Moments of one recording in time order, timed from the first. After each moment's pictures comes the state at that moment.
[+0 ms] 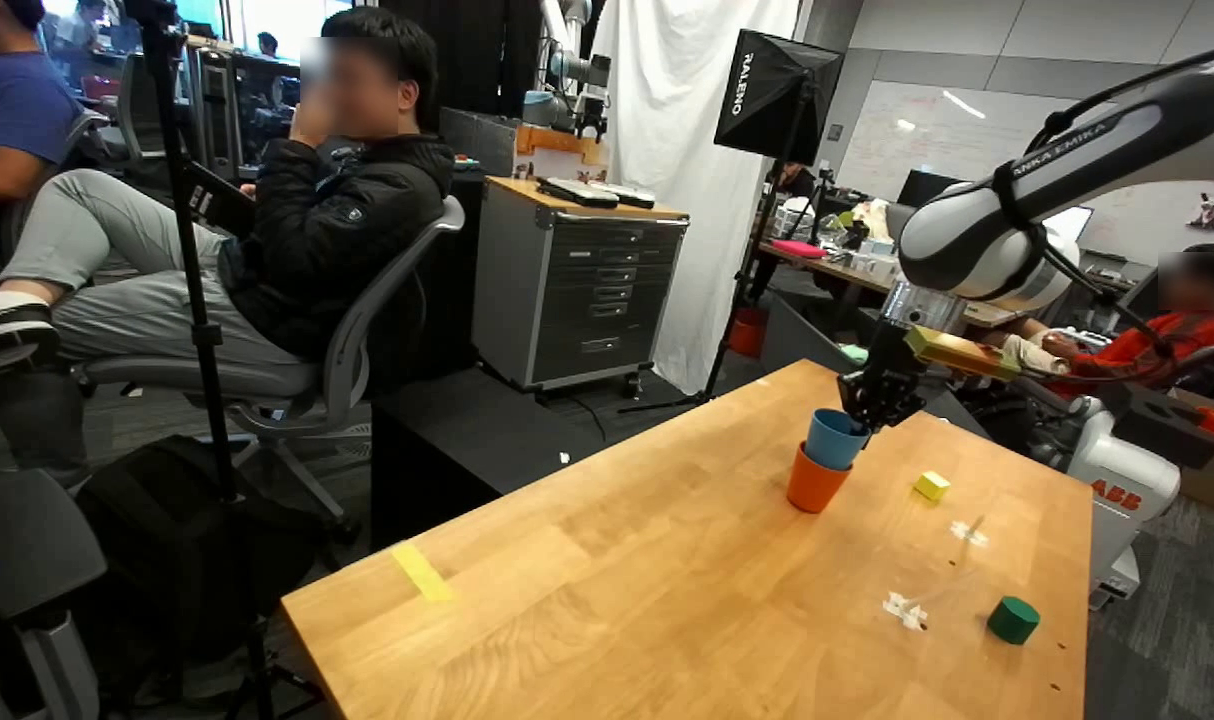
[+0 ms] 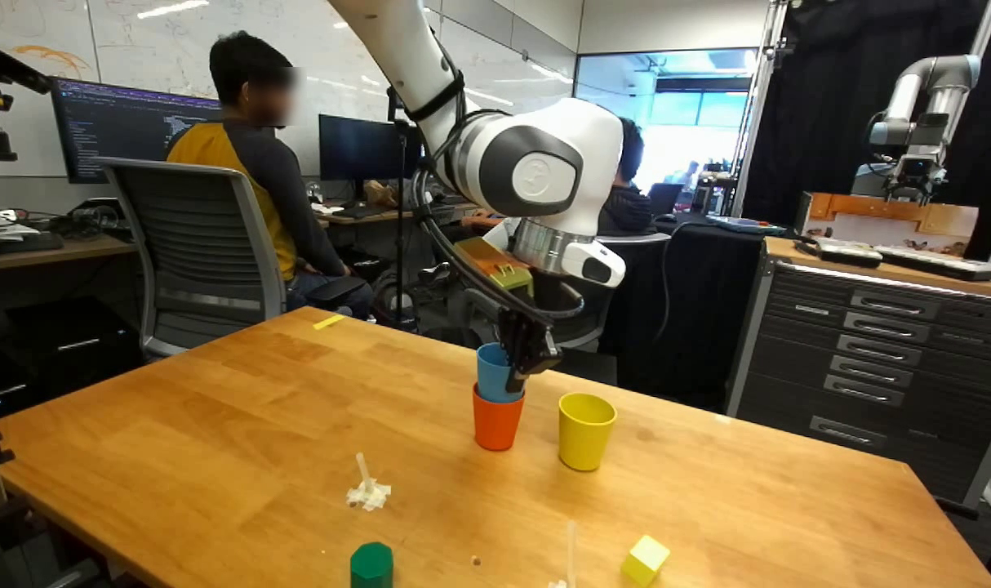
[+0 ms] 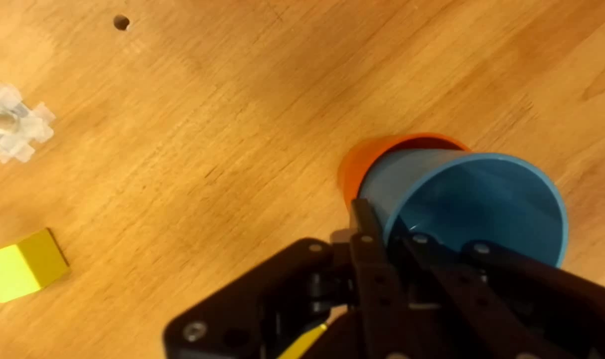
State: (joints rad) arm -0.21 0.75 -0.10 -1.63 0.24 2.29 0.06
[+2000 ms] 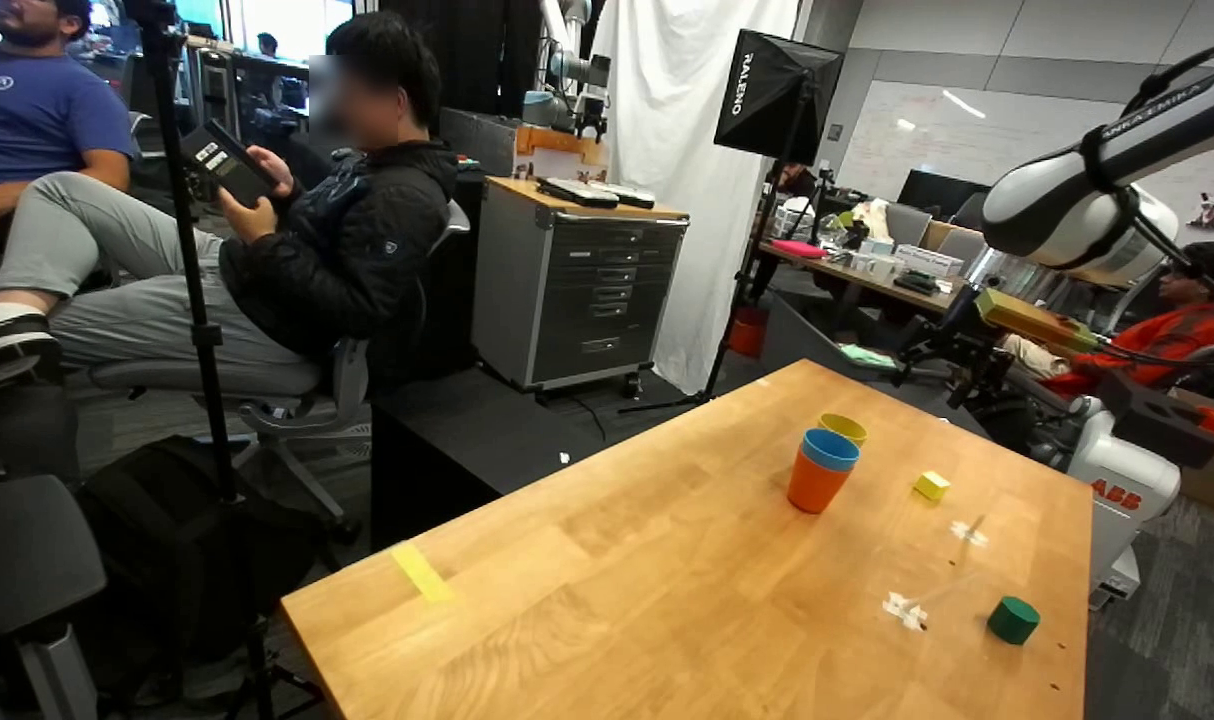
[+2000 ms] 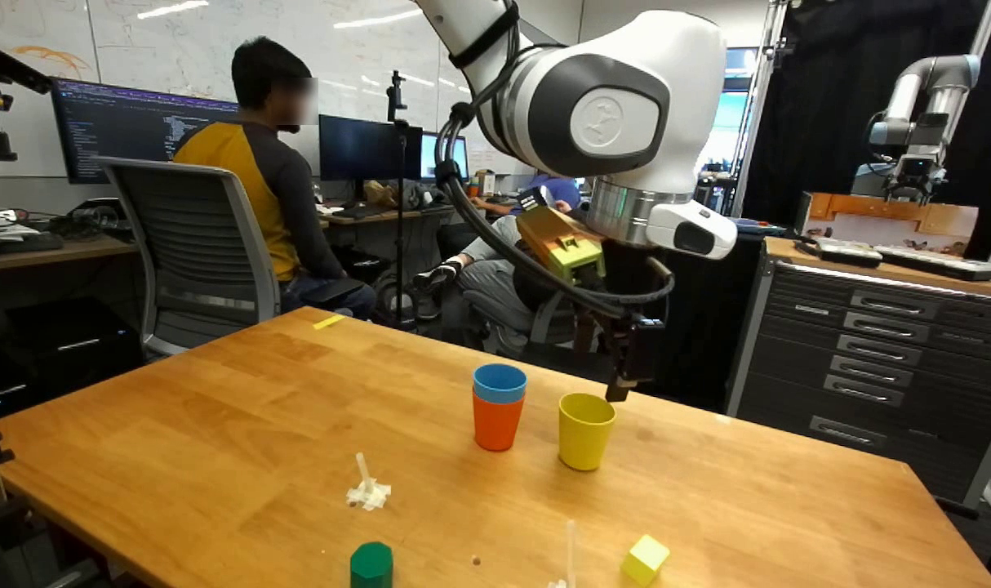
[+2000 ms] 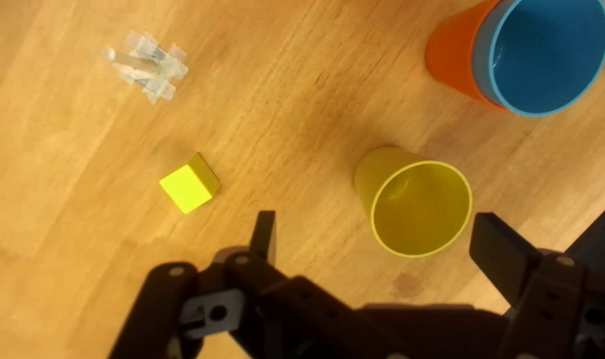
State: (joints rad) arm -0.33 0.64 -0.14 -1.69 0.28 2.37 0.09
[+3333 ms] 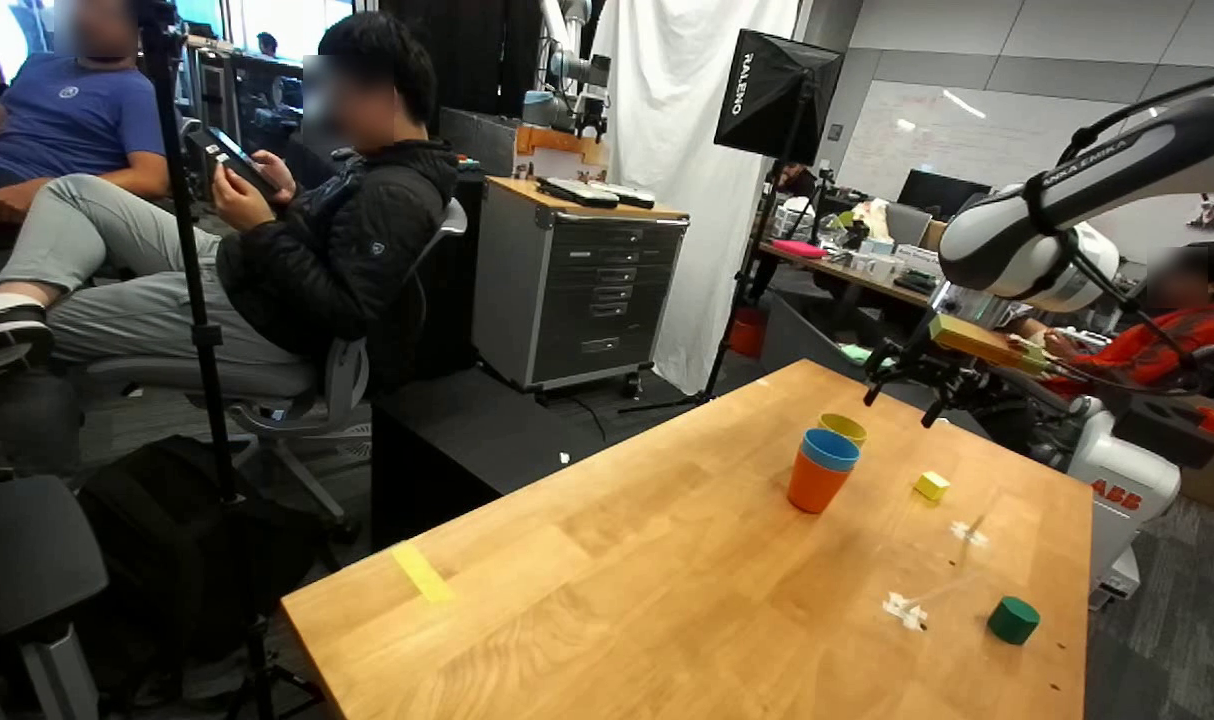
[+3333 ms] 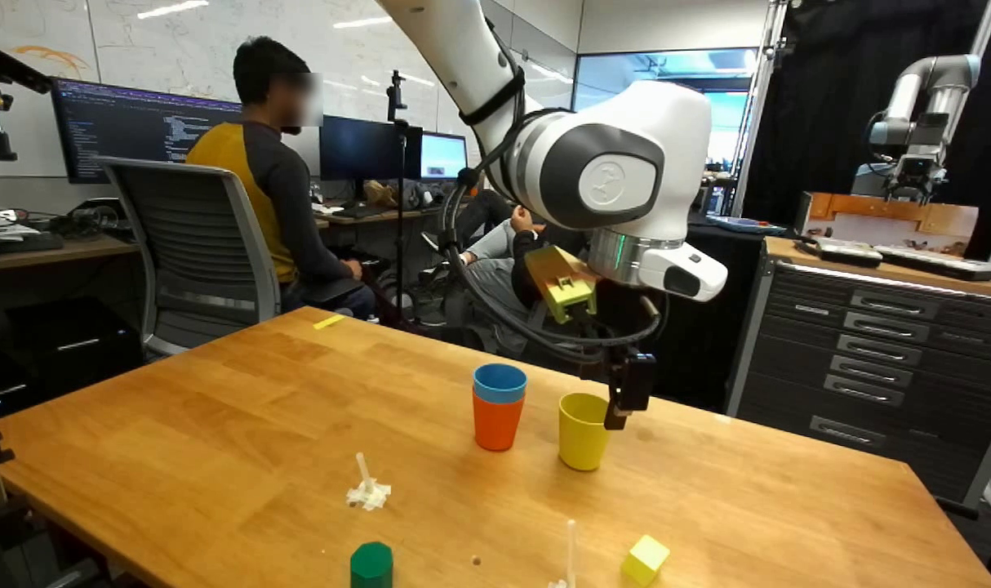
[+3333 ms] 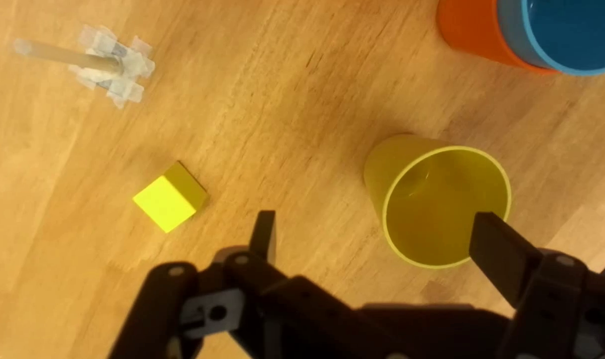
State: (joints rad) arm -0.31 0.79 -0.15 -1.56 0.26 2.38 0.23
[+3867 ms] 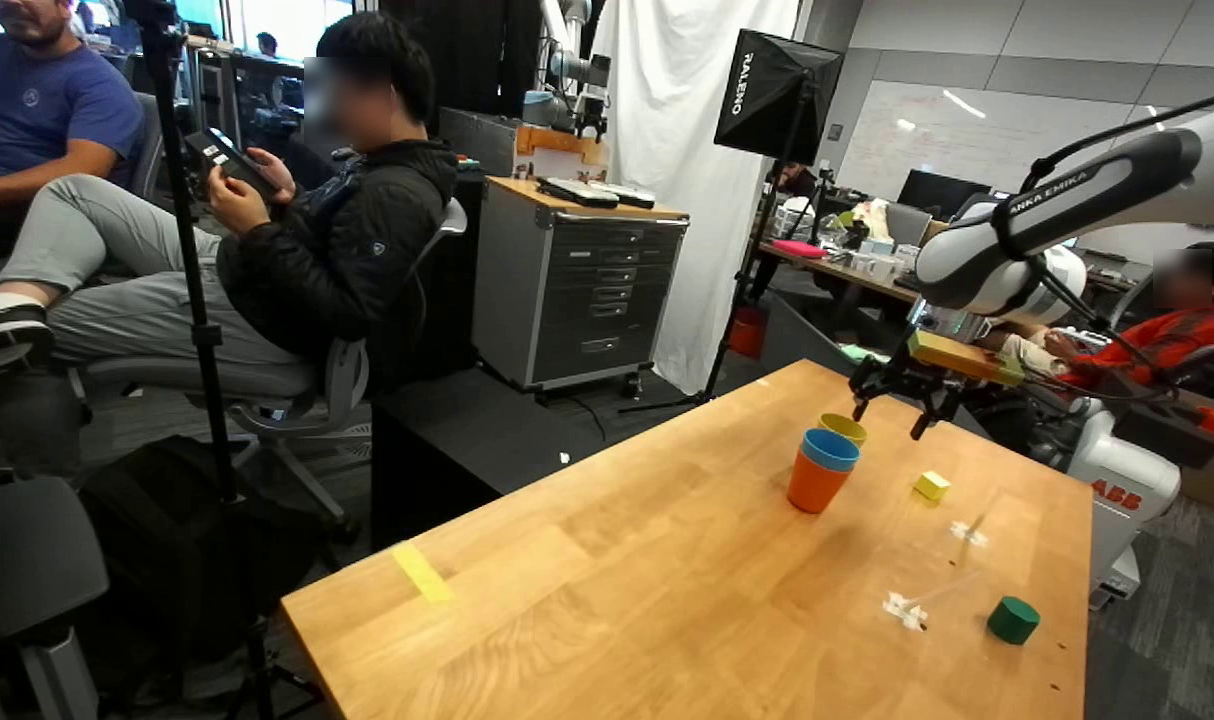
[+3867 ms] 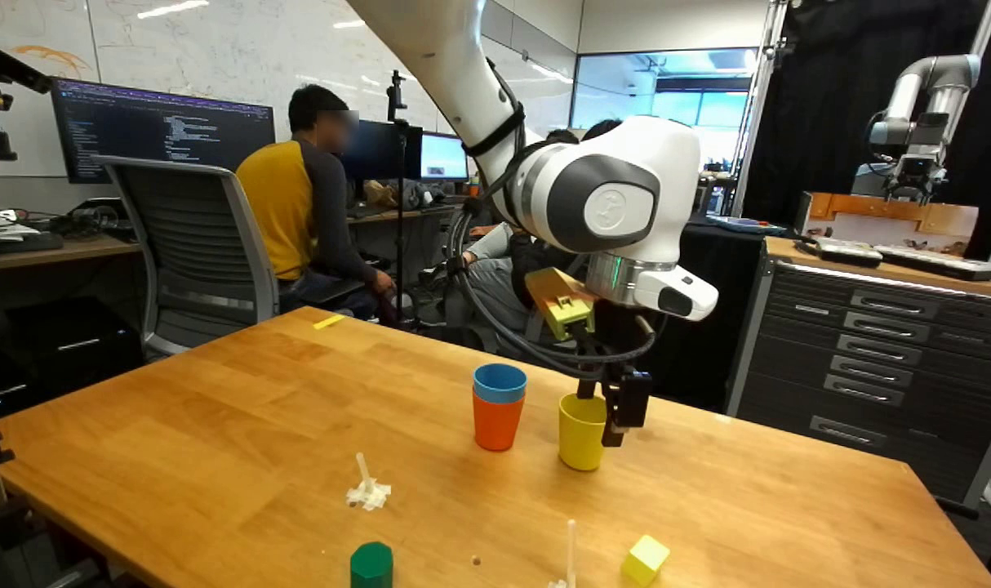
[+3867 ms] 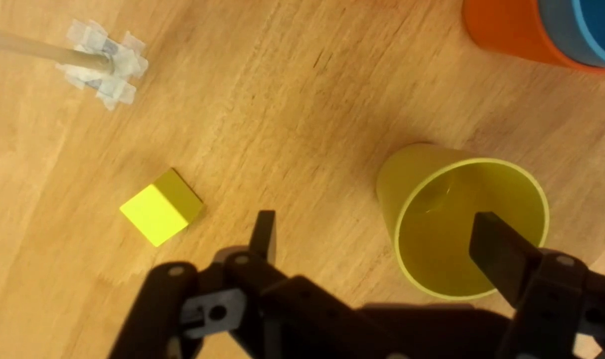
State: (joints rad) arm -0.29 0.88 -0.16 -1.46 0.22 2.34 0.27
